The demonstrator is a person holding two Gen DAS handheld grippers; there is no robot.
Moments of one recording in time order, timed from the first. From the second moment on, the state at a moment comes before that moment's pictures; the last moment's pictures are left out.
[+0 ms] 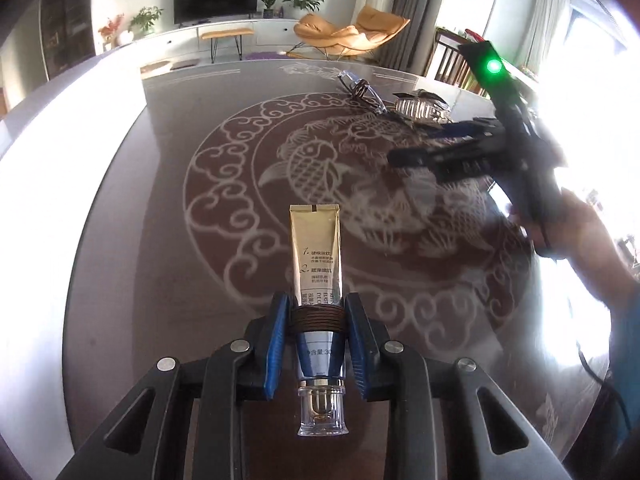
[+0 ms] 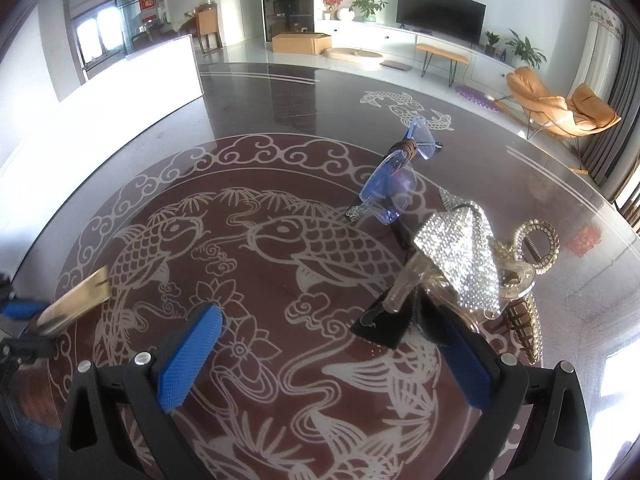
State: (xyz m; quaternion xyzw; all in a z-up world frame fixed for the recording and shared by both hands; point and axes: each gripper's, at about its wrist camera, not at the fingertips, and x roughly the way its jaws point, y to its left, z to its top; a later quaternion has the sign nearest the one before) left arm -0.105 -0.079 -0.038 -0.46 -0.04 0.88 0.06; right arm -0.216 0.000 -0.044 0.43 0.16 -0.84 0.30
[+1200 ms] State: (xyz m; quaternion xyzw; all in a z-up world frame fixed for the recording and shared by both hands) left arm -0.089 -0.094 -0.044 -0.43 -0.09 0.90 0.07; right arm -0.115 0.035 -0.025 0.44 0.04 -0.87 0.20
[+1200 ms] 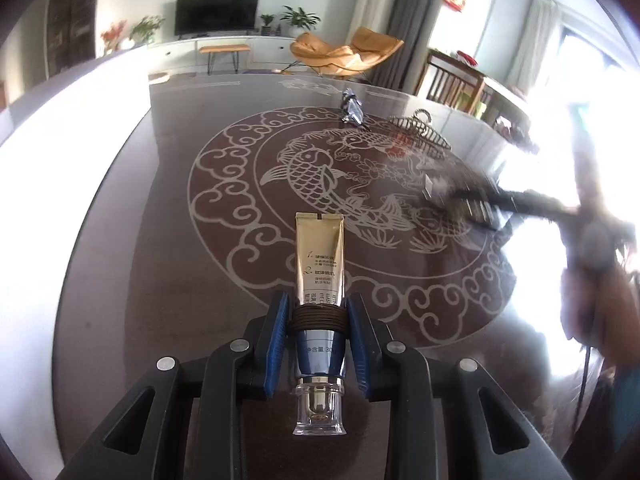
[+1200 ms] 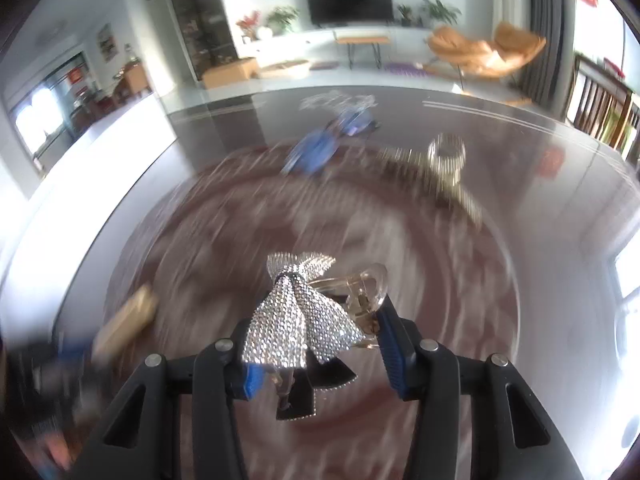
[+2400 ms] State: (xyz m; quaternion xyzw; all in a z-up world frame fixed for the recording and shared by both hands) left arm 0.014 -0.172 0.086 -0.33 -0.15 0.93 0.07; right arm 0.011 -0.013 0.080 0.40 0.03 -0.87 0.29
